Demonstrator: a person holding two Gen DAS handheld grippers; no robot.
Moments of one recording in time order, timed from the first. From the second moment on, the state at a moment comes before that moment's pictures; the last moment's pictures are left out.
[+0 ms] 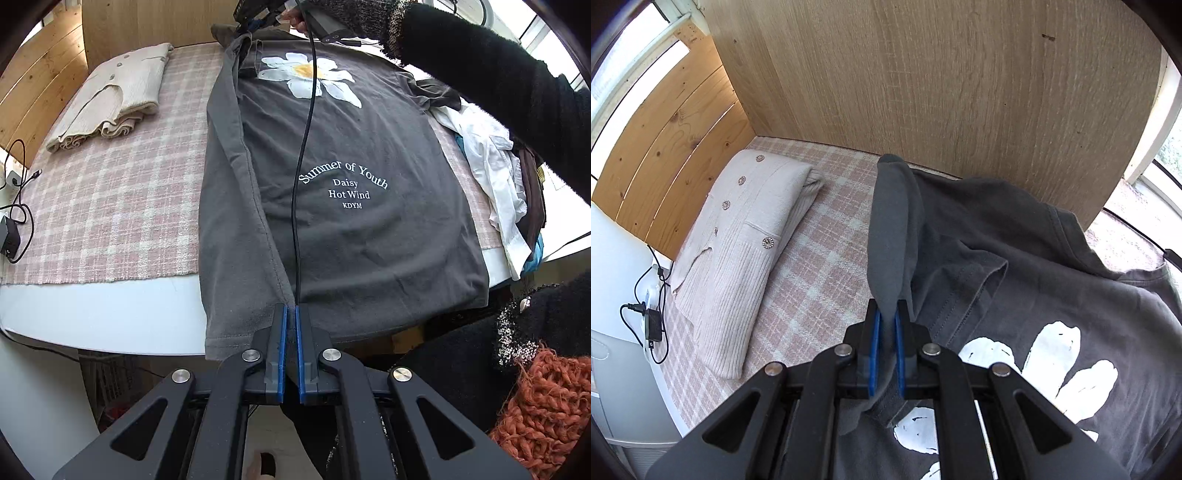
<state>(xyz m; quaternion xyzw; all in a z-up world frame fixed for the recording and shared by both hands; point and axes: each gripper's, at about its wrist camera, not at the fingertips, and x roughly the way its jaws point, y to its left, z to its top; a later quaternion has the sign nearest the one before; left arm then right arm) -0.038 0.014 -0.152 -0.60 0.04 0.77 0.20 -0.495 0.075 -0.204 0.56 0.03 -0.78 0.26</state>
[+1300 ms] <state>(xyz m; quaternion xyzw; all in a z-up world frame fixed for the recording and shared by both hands) -0.005 -0.021 -0.203 -0.62 0.04 0.76 0.19 -0.337 0.203 -0.202 0.61 0.00 -0.71 0.36</state>
